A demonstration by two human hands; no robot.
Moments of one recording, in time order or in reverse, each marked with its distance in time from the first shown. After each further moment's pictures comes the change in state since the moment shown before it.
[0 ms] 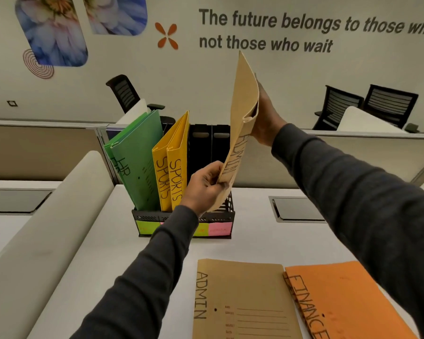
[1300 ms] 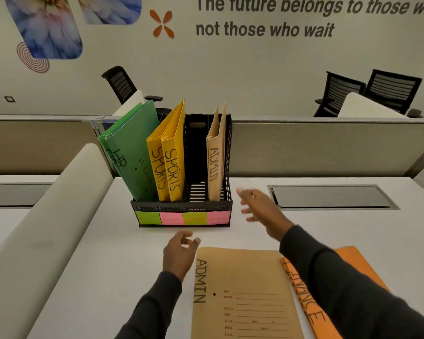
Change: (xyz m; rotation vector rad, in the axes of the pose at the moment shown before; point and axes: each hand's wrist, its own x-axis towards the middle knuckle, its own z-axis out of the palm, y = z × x) left_hand -0.139 -0.119 0.012 0.261 0.344 -0.685; right_hand -0.143 0.177 0.014 -0.228 0.095 0.338
